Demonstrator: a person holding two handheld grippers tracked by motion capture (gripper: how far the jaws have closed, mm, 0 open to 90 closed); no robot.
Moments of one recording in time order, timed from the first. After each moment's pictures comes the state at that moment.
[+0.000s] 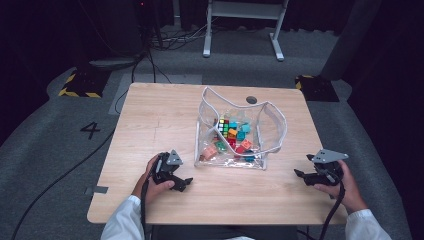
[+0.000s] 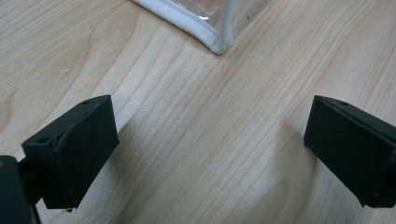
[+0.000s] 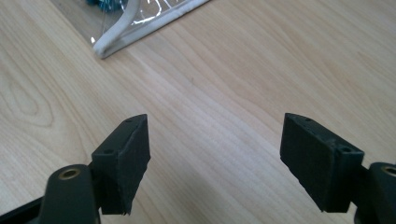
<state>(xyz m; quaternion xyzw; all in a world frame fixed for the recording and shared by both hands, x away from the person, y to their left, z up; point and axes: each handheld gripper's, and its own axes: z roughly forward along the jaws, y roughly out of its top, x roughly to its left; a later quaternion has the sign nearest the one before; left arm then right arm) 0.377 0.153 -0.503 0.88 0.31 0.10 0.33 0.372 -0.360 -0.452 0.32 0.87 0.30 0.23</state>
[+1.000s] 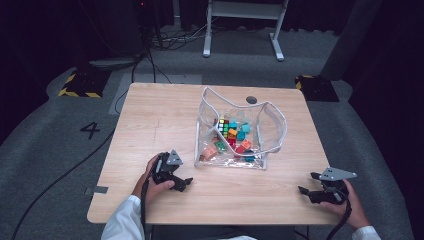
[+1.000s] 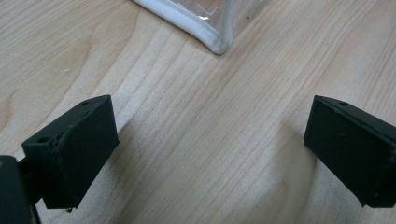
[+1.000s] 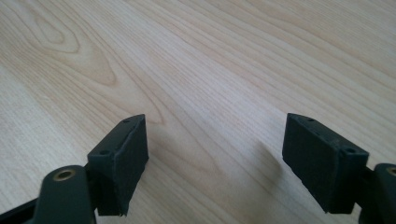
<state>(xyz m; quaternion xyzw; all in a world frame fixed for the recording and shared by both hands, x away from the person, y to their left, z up) 0.377 0.153 -0.503 0.88 0.31 0.10 0.33 0.335 -0.388 -0.495 0.36 0.85 0.33 0.19</state>
